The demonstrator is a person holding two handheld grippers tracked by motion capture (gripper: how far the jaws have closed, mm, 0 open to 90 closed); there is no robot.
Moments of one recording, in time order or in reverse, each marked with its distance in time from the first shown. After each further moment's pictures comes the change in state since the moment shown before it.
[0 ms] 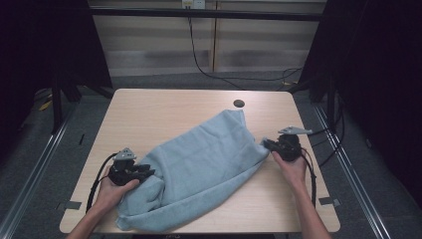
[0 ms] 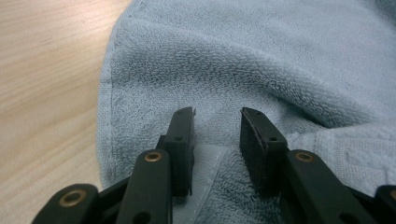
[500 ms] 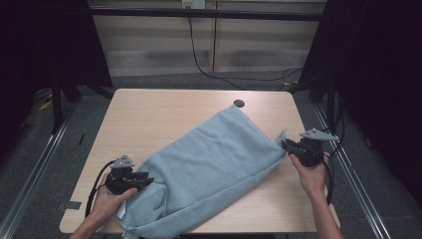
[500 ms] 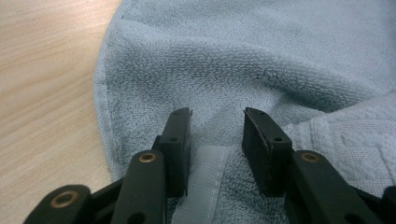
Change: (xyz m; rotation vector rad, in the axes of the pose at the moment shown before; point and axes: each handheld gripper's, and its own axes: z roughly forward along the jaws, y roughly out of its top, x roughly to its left) left arm -0.017 -0.011 -0.012 0.020 -0.016 -0.013; right arm -0.012 -0.009 -0.056 -0.055 -0.103 0.011
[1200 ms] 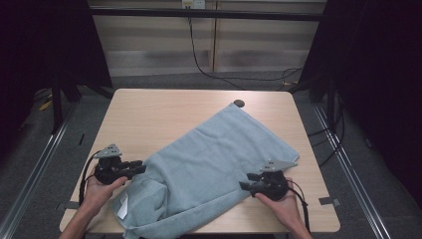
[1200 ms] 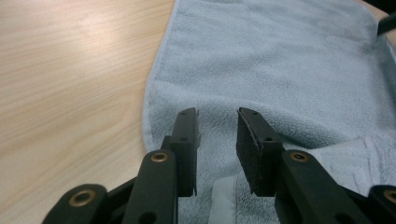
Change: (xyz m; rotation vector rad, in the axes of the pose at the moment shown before) left arm 0.020 0.016 -0.030 -0.114 -0.019 -0.014; right arm 0.115 -0.047 0.002 0.154 0.423 -0.140
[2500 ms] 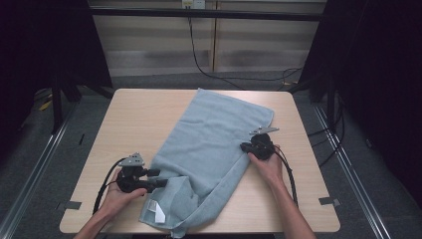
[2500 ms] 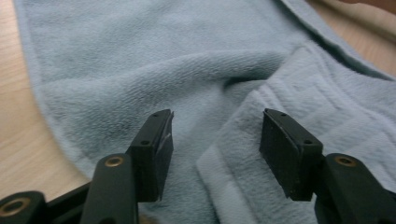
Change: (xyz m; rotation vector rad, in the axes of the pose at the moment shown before) left arm -0.040 -0.004 0.043 0.066 -0.145 0.071; right arm -0.094 0.055 0.079 0.026 -0.211 0.042
